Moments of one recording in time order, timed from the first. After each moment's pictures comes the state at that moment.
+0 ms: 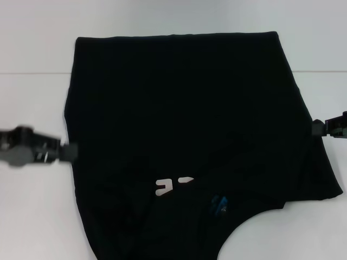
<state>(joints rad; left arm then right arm) -0.66 -1.85 0.34 0.68 2.40 1.94 -2.38 0.74 1.85 -0.30 -0.53 -2.52 -1.54 2.25</state>
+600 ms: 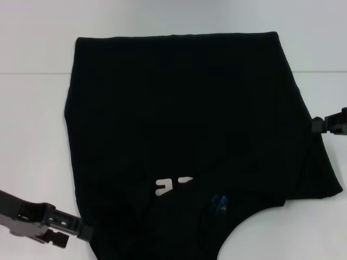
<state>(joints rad) -0.57 -2.03 0.63 1.04 2.56 2.02 -2.58 0.75 1.85 -0.32 -0.54 -2.52 -1.53 2.29</state>
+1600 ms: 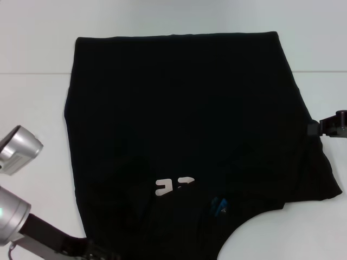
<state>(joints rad) -0.57 -2.12 0.76 0.94 2.62 1.92 -2.64 0.76 1.86 -0.36 -0.54 -2.51 -1.50 2.29</state>
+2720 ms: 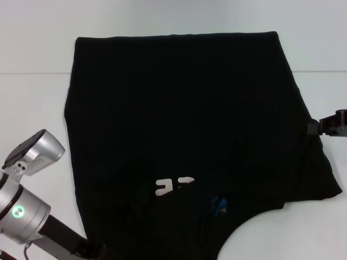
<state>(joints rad) -0.63 -2.12 0.84 0.82 2.62 1.82 -2.66 0.76 1.86 -0.36 -0.54 -2.51 -1.51 2.28</state>
